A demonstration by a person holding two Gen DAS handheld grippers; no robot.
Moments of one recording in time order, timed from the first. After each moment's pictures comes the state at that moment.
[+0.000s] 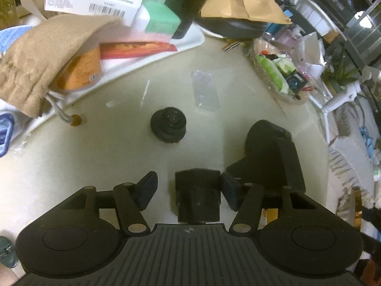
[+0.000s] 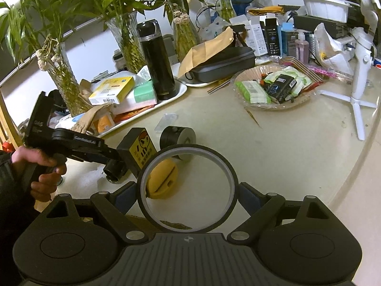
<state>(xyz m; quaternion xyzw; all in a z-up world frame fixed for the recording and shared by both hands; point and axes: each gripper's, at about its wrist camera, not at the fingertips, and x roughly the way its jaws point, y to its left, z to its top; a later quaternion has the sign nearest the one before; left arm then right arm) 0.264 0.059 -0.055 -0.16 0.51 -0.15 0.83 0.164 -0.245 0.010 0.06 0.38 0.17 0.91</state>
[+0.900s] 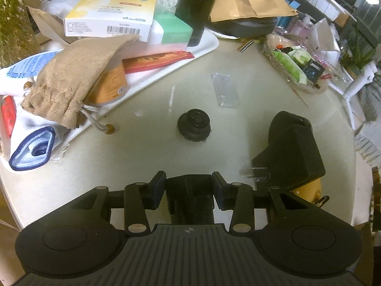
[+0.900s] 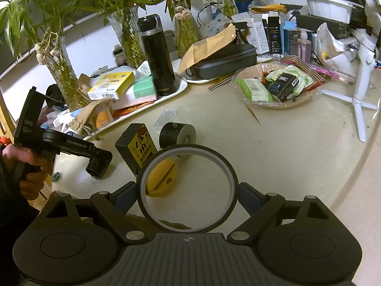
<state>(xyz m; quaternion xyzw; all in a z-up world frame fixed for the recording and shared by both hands) 0.249 0.056 -0.040 -0.07 0.50 -0.09 0.86 0.169 -0.240 0.006 0.05 0.39 0.17 0.90</state>
